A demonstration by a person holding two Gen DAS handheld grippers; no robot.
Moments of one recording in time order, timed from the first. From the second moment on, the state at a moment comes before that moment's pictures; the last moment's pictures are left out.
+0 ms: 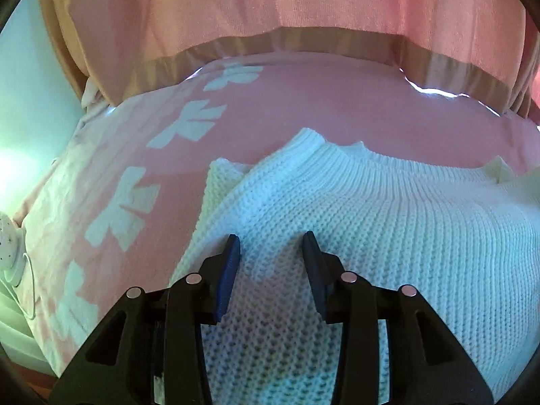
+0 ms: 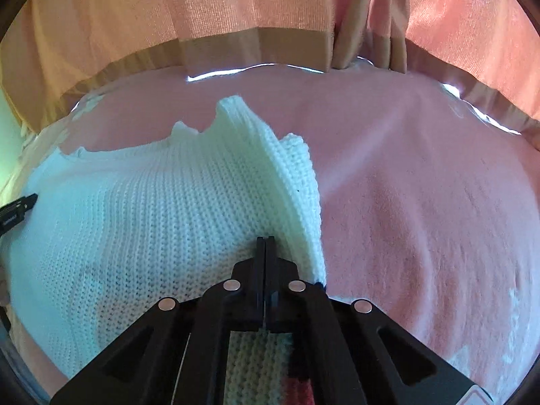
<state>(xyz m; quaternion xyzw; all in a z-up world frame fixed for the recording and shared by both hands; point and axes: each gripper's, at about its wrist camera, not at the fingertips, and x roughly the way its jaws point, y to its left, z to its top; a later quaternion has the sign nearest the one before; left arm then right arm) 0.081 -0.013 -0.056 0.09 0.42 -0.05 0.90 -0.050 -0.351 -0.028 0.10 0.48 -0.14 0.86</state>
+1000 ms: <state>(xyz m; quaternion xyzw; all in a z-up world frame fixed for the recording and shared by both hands) 0.067 -0.003 -0.037 0.06 0.44 -0.05 0.90 -0.006 -0.180 -0.012 0.07 0.46 0.06 0.88</state>
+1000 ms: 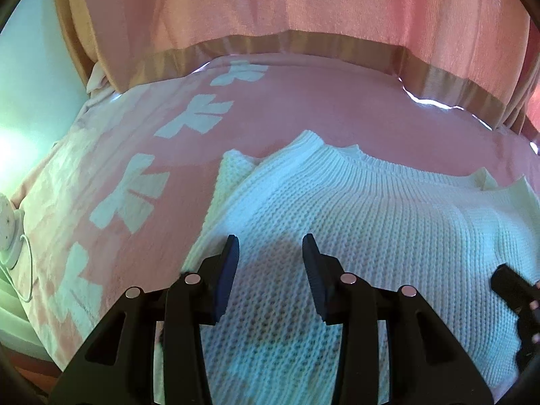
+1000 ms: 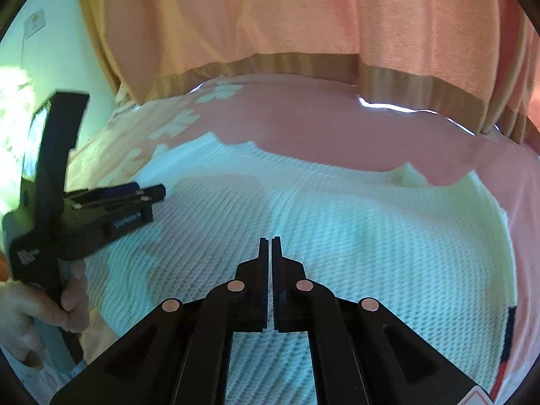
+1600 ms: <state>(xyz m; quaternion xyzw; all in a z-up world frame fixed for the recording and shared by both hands) 0.072 0.081 -0.070 -0.17 0.53 -0.07 0.83 0.004 -0.153 -0.045 0.03 0.51 0.05 0.86</state>
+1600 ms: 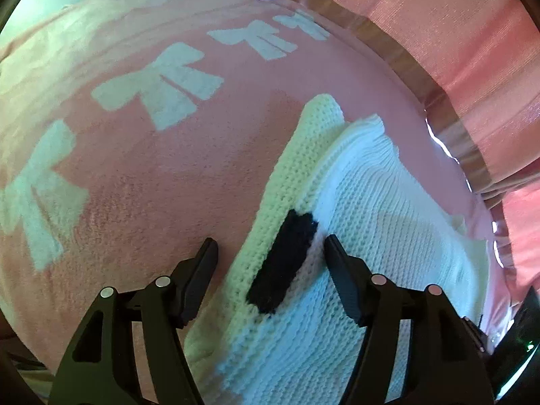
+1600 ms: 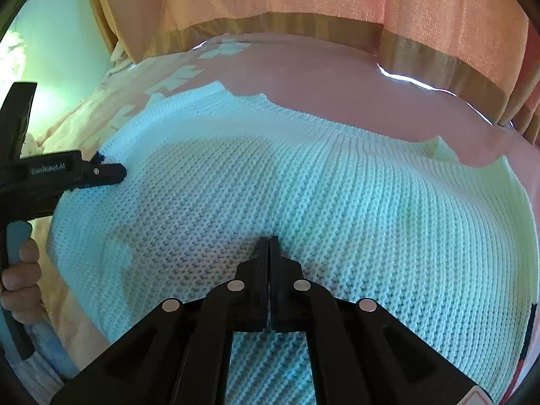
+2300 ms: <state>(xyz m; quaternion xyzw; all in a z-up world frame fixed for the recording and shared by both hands) 0.041 -0.007 0.028 -0.18 0.44 -0.24 0.84 0.000 -0.171 -0.033 0.08 0.51 0.06 0.85</state>
